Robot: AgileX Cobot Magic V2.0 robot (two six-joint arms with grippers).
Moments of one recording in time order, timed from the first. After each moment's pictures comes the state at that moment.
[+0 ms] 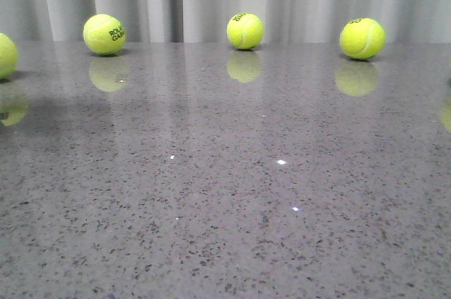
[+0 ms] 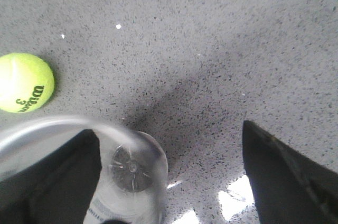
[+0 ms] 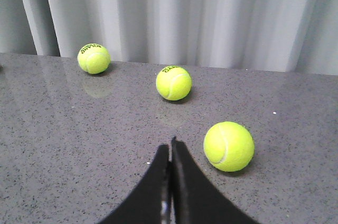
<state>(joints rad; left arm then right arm) -0.34 1.25 -1.37 -0.02 1.14 0.28 0.00 0.51 -0.54 0.29 0.26 -0.29</state>
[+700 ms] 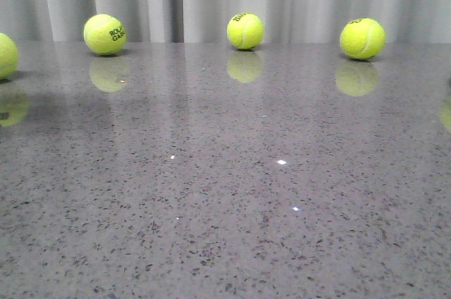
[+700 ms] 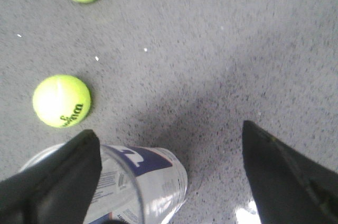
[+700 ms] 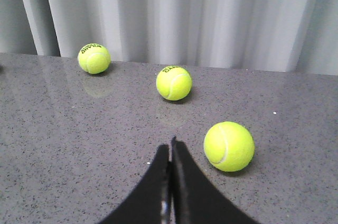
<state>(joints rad) -0.34 1.26 -1.52 0.03 1.20 0.26 0.00 0.51 -0.54 0.29 0.26 -0.29</state>
